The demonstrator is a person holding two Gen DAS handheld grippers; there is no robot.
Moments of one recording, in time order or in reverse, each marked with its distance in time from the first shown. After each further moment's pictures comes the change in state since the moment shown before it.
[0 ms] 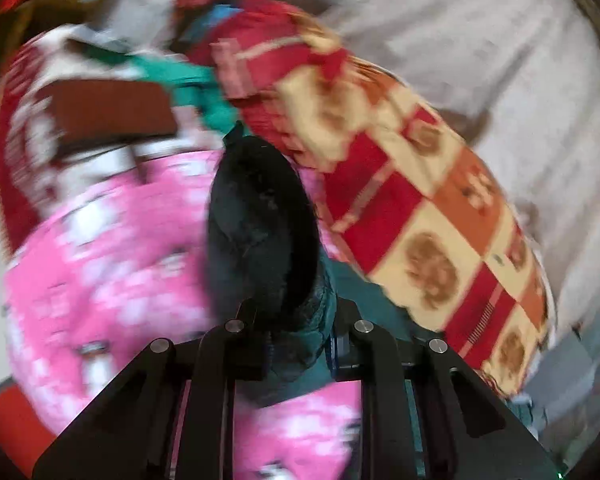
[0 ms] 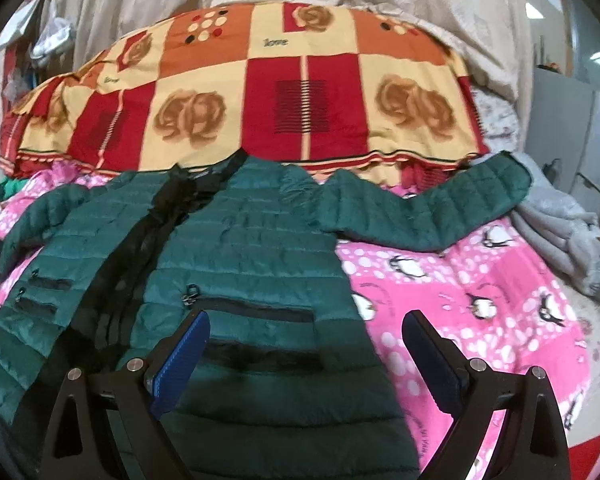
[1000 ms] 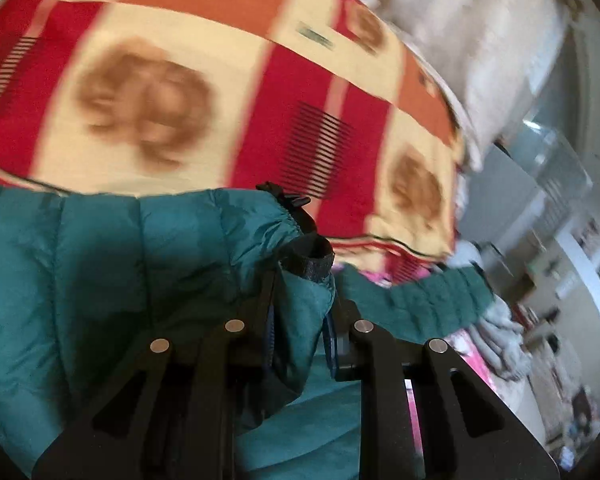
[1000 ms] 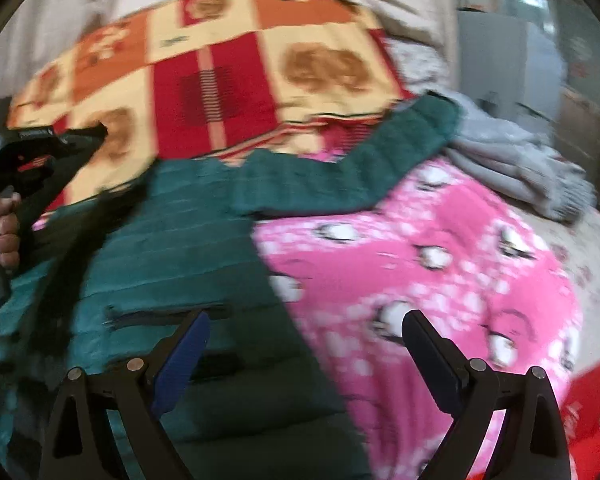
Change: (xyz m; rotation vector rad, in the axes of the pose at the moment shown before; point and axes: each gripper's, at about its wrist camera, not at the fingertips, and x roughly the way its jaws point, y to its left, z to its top) left arm 0.236 -0.368 -0.172 0.406 0.508 -0.439; right arm 0.017 -0.053 -0.013 0.268 0.072 -0.223
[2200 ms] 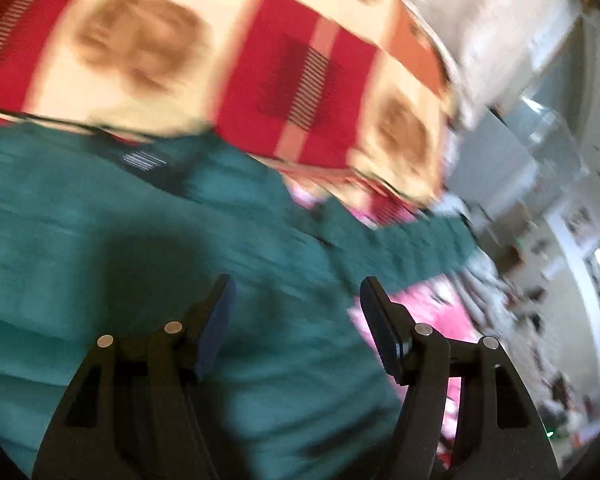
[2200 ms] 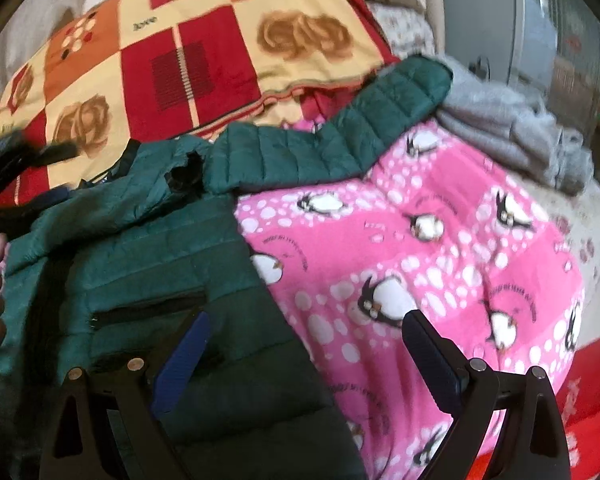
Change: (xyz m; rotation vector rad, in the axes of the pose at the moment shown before) left arm -0.036 0.012 -0.037 -0.061 0.126 0.043; right arm 0.015 -0.014 0.010 0.065 0.137 0.074
